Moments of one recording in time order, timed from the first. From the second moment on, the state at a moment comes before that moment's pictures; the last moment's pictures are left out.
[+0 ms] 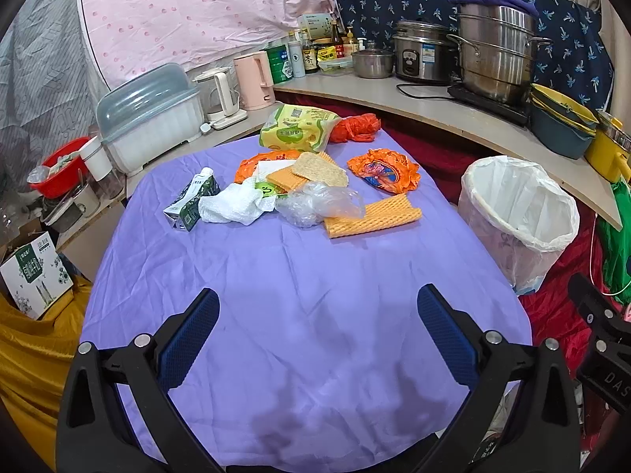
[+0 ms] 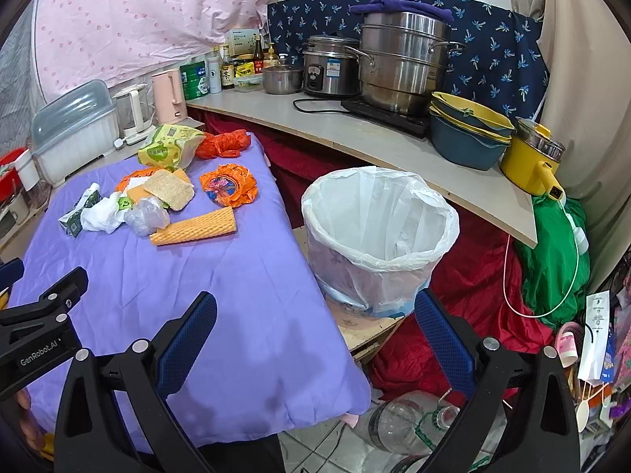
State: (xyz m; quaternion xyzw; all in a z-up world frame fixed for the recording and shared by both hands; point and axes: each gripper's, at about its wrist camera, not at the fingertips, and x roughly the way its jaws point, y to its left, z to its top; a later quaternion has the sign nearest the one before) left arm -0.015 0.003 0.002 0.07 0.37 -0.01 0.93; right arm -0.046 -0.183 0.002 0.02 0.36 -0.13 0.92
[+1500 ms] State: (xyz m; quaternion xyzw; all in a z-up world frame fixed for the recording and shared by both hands) left arm -0.010 -0.002 0.000 0.07 0.37 -0.02 0.92; right arm -0.044 -0.182 0.002 0.02 0.36 -0.13 0.92
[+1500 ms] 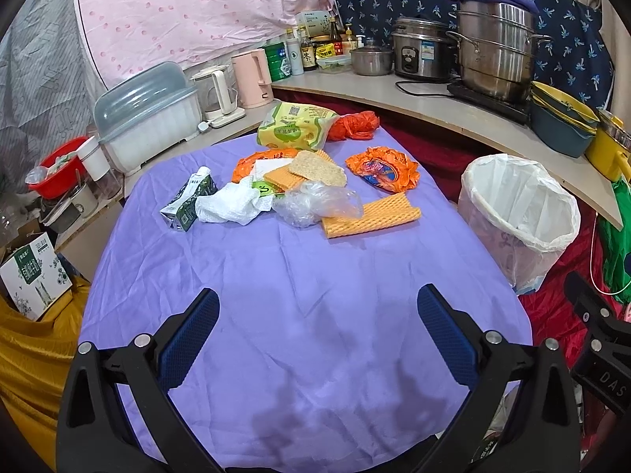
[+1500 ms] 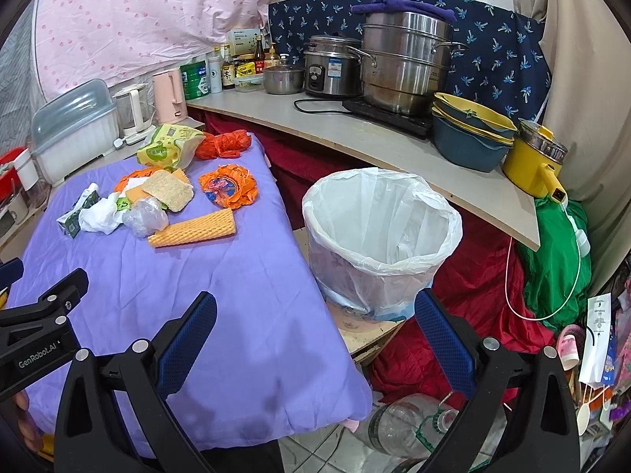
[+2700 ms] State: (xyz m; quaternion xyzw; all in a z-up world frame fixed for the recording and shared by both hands) left arm -0.008 0.000 -0.002 0.07 0.38 -0.02 0.92; right arm -0.038 -0.180 -0.003 0.02 0.36 -0.12 0.92
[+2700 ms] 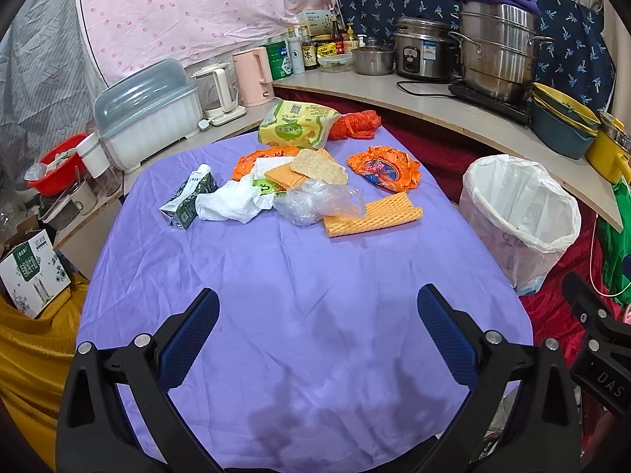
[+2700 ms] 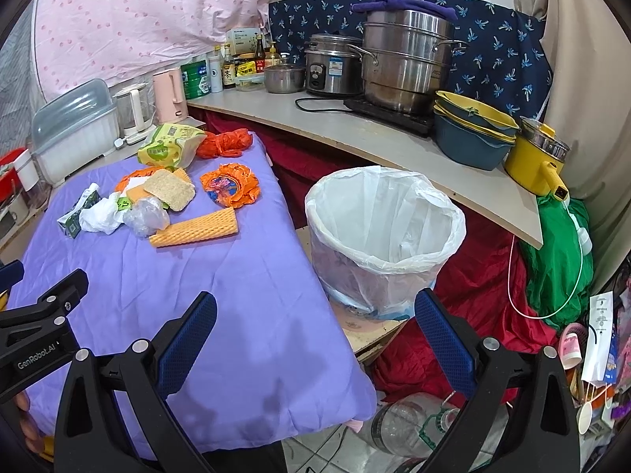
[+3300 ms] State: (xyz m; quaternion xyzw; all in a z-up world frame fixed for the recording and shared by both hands) left arm 0.000 0.004 -0.004 0.06 0.38 -0.02 0.92; right arm -0.029 -0.178 -0.007 0.02 0.36 -0.12 0.92
